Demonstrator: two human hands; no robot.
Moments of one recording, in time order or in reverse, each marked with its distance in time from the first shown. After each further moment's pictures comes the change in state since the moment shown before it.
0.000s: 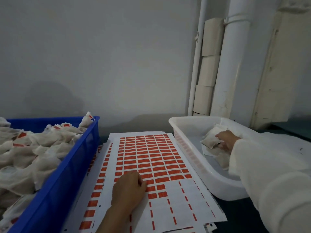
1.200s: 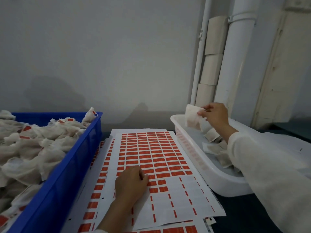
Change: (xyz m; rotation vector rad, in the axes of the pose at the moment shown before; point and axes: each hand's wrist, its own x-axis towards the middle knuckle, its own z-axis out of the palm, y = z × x) left_hand -0.001 -0.001 0.004 -0.099 0.074 -0.024; right_hand -0.082 -0.073 0.013 0.095 0.211 -0.713
